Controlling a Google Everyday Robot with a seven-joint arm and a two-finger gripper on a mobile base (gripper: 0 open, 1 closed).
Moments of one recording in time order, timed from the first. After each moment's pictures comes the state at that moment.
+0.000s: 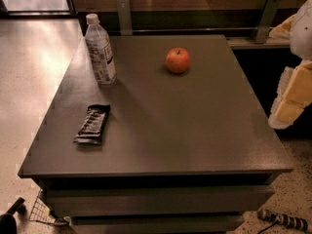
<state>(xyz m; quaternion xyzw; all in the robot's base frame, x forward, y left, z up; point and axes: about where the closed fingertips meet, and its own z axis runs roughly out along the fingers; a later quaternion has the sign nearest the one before) 0.438 -0.213 0.988 -0.60 0.78 -0.05 0.18</state>
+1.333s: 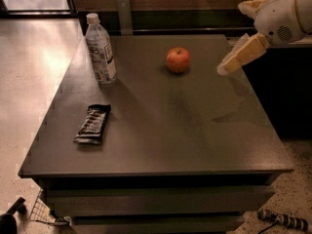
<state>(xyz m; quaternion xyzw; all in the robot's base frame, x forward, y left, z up) 0.592 -0.180 0.983 -0.54 0.71 0.08 0.44</state>
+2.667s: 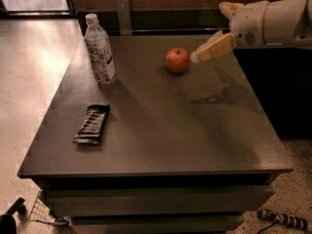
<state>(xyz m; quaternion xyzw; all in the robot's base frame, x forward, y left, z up) 0.659 -0.136 0.973 -0.48 0.67 0.16 0.54</state>
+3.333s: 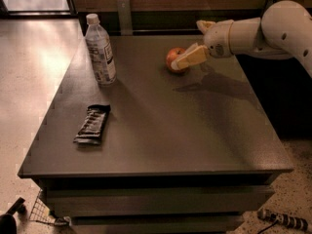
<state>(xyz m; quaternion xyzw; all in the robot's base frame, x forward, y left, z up) 0.712 -0.104 0.911 -0.47 0.68 0.20 0.53</state>
